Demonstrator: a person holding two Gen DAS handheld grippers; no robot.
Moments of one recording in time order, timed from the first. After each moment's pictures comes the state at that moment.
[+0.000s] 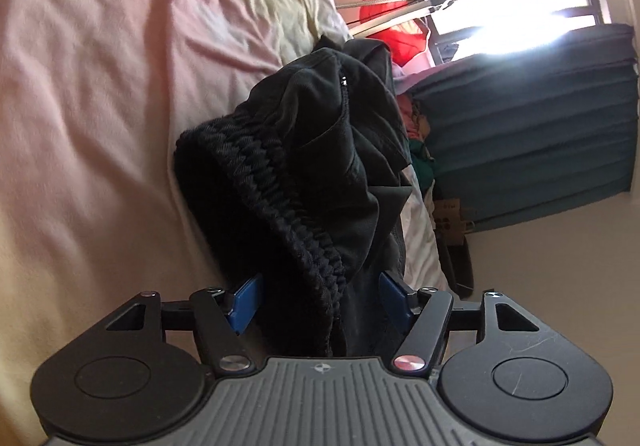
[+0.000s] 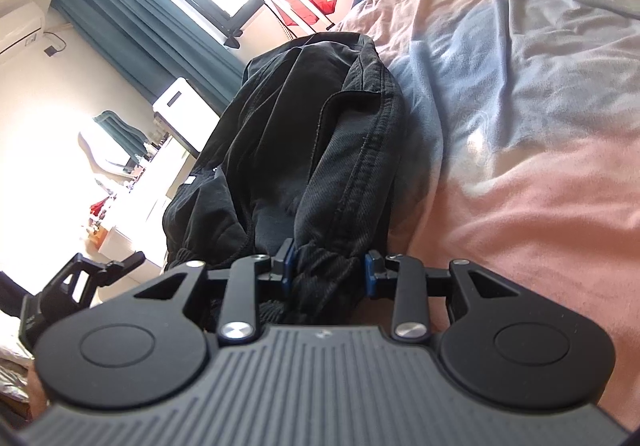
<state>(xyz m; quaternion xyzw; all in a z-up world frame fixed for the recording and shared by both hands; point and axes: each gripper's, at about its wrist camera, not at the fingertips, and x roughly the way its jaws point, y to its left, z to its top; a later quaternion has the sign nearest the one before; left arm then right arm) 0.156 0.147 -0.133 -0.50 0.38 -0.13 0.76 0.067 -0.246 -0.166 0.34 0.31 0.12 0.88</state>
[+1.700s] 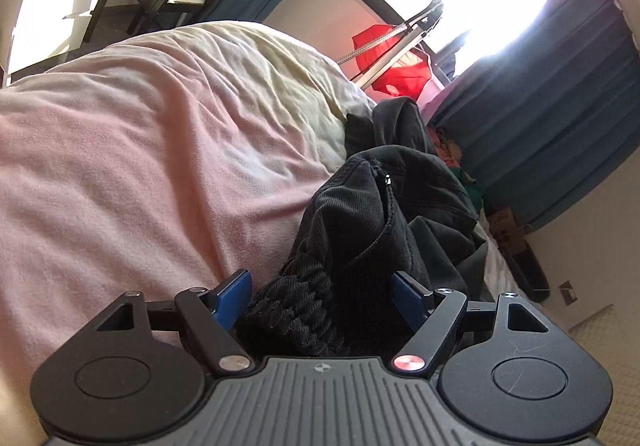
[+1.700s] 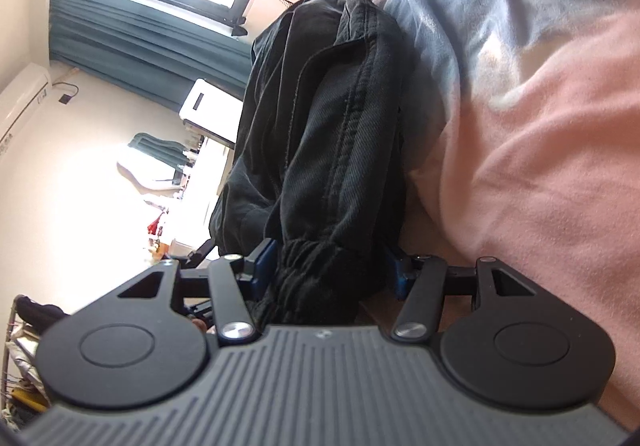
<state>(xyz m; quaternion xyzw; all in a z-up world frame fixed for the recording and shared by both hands) 0.206 0.193 -0.129 -0.33 0.33 -0.08 0.88 0.080 -0.244 -0.199 0.47 0.35 0.18 0.79</state>
